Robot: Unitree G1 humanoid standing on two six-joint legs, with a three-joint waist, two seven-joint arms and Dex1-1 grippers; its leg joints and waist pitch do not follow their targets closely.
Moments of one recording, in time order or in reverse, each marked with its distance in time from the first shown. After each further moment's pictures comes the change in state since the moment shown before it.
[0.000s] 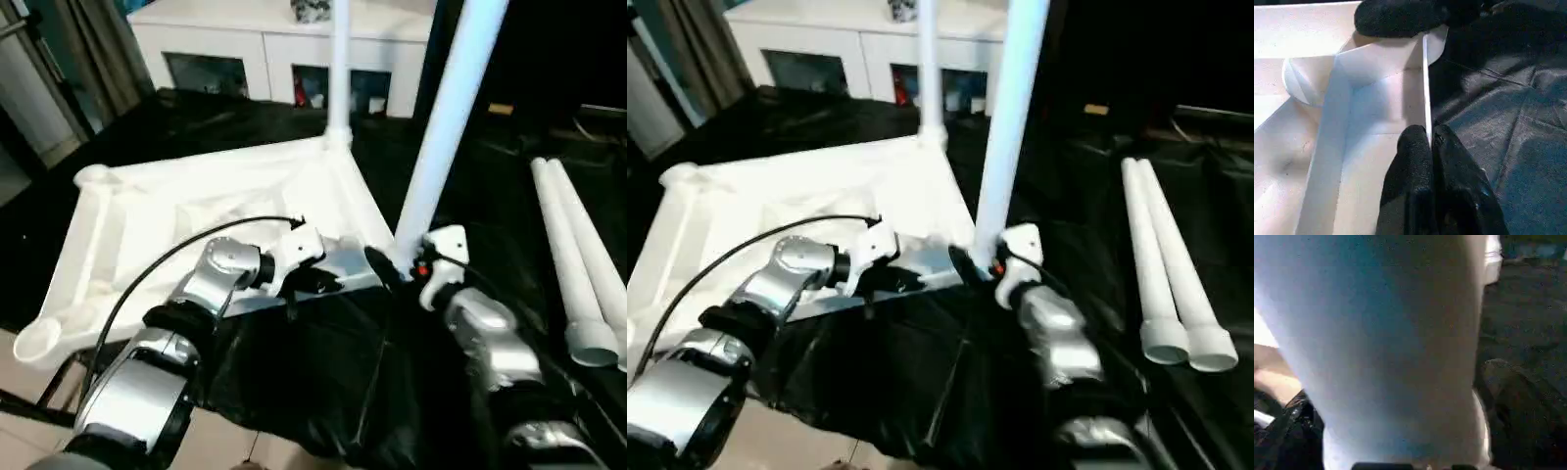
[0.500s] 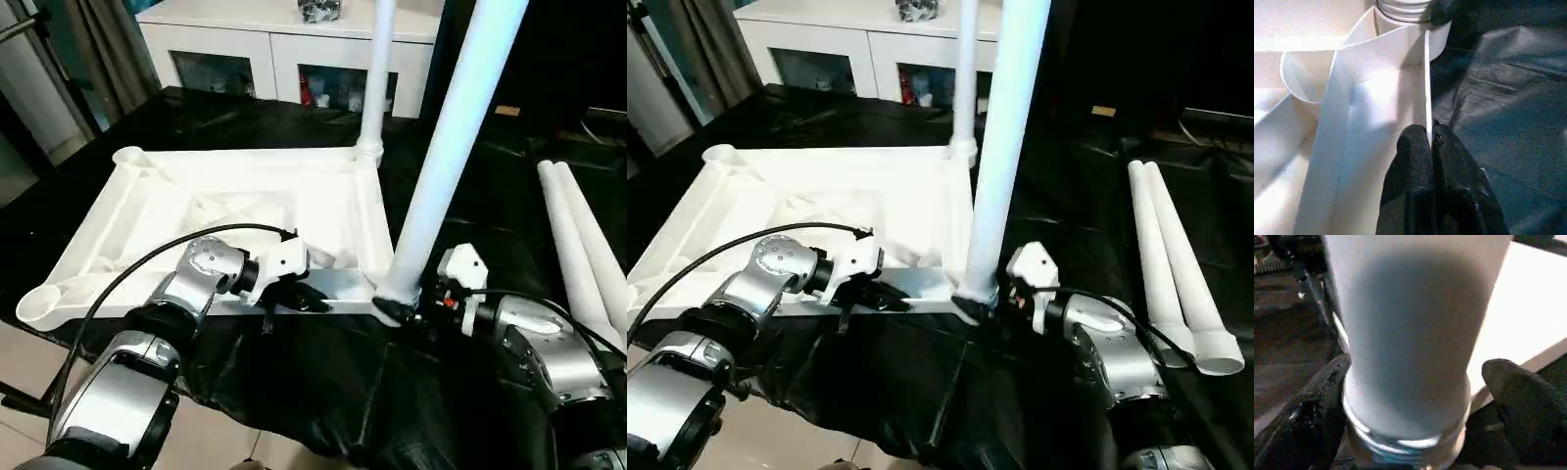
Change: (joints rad) left arm 0.022 0.068 -0.044 -0.025 -0.002 -0.081 -0.180; right arm 0.089 -0.225 0.133 -0.185 -0.002 0.032 0.363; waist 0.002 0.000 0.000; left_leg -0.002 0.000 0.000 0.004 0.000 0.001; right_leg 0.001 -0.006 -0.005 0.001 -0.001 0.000
